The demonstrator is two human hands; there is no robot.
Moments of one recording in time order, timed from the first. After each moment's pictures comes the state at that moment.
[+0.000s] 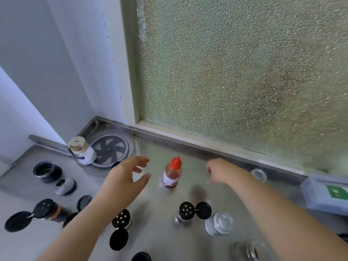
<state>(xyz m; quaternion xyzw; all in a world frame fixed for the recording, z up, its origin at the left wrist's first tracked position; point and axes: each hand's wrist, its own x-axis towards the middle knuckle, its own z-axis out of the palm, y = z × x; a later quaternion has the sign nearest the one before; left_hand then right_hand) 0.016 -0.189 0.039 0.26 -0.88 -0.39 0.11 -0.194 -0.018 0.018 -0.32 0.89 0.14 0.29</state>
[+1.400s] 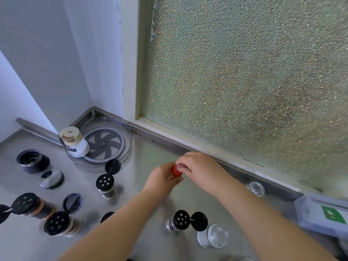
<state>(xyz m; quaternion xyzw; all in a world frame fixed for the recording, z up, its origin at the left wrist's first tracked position) -0.073 -0.148 -0.035 0.26 -0.78 -0.57 0.06 -0.161 -0.060 0.044 -0.55 0.82 -0.09 0.14</state>
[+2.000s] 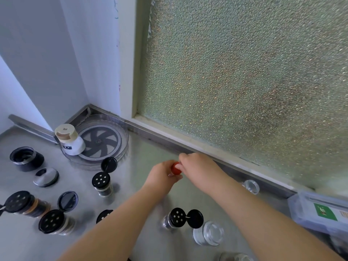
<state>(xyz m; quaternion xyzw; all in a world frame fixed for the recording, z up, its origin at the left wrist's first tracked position) -0.081 -0.143 -0.031 0.25 -0.80 -0.54 0.06 -0.159 -0.063 0.046 -0.51 0.85 0.07 0.10</state>
